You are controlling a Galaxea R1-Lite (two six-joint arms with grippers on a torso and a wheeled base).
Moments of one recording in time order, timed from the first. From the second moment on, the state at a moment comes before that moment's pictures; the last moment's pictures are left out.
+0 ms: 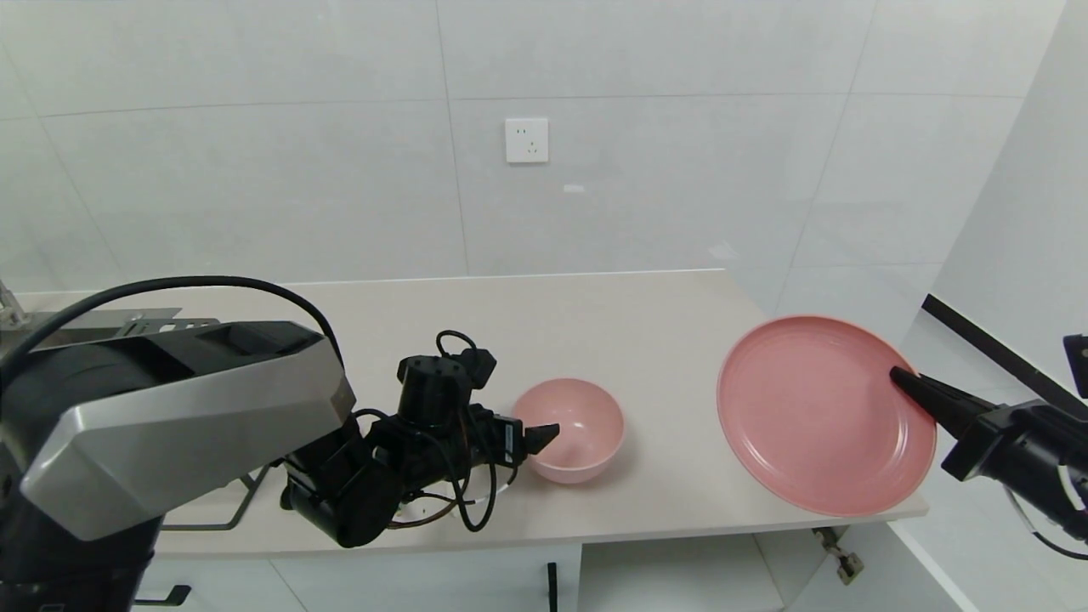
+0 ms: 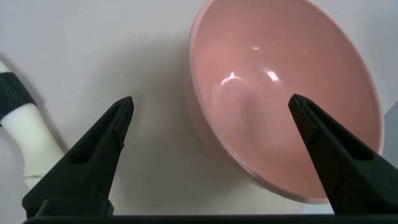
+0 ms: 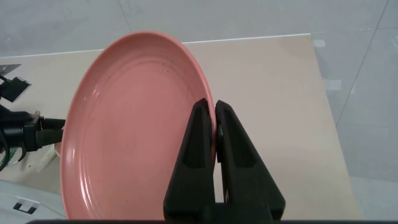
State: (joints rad) left arm -0.53 2.29 -0.82 -0.98 -0.19 -0.28; right arm -0.02 1.64 0.00 -1.57 0.37 0.16
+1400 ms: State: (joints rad) left arm -0.45 2.10 -0.71 -1.43 -0.16 -0.09; right arm -0.02 1.64 0.00 -1.57 0.37 0.16
